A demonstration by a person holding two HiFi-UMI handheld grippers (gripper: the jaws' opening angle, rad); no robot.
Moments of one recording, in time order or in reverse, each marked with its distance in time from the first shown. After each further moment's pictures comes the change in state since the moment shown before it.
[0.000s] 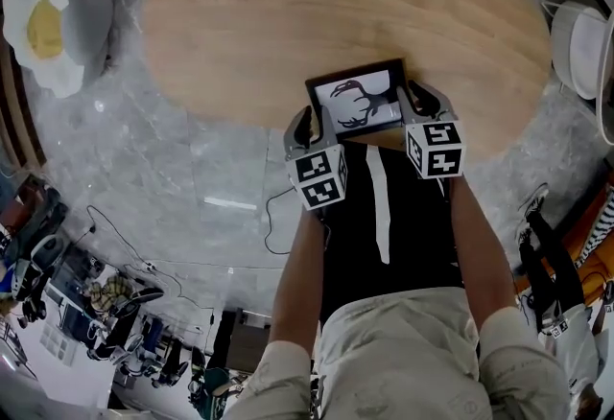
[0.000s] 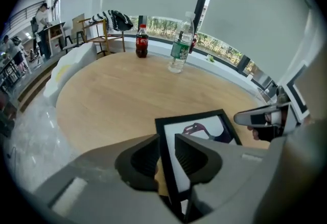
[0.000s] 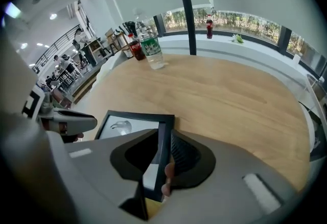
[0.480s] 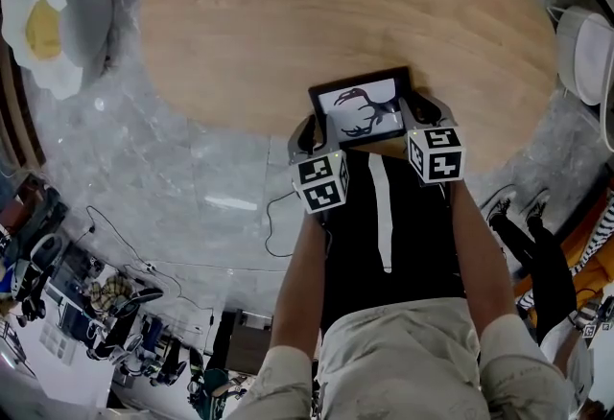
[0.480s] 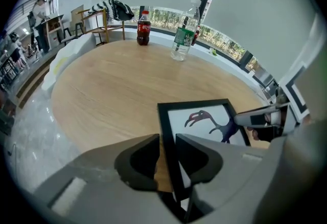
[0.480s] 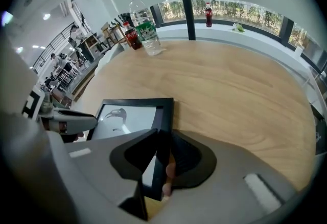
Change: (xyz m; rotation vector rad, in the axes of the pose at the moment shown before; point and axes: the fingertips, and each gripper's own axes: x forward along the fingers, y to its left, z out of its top) left arm 0.018 0.010 -0.027 -0.028 0.077 -0.013; right arm 0.022 -0.001 -0.028 0.027 0.089 0.002
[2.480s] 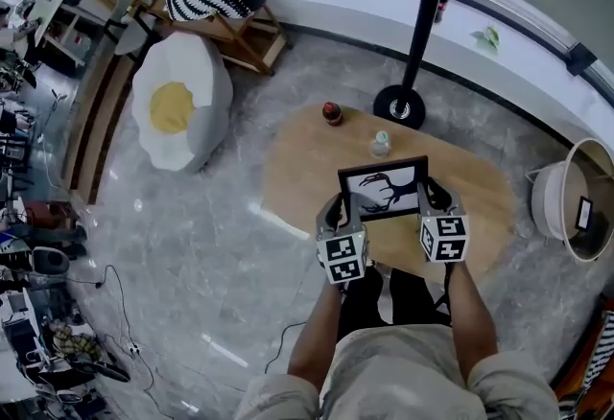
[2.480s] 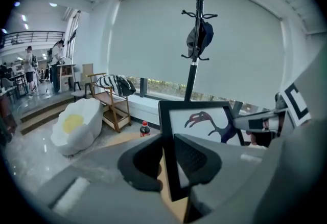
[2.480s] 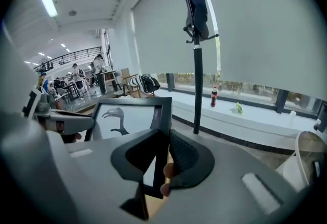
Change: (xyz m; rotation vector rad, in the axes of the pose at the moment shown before) left arm -0.273 -0.047 0.249 0.080 -0.580 0.048; right arm -0.275 0.078 0.253 -0.184 -0.578 -0.014
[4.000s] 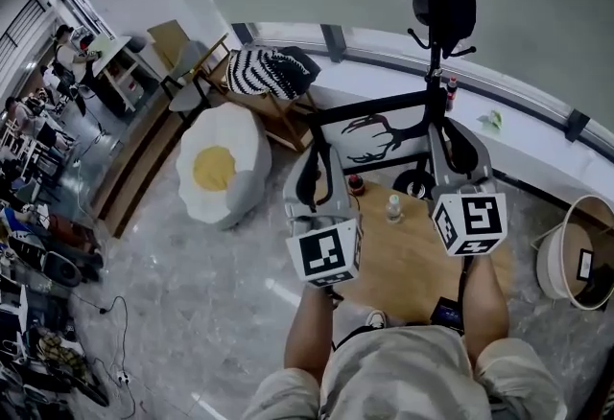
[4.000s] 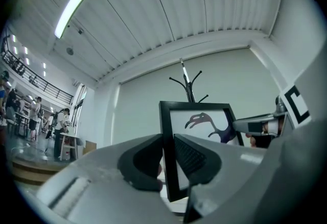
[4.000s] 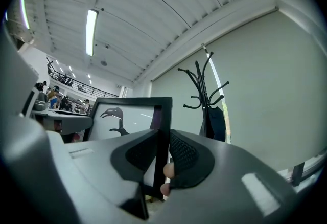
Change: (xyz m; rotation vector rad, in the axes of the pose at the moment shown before) left arm -0.225 -0.028 0.382 0.216 -0.793 0.112; right arm -0.207 0.069 0.384 -0.182 -0.799 0.057
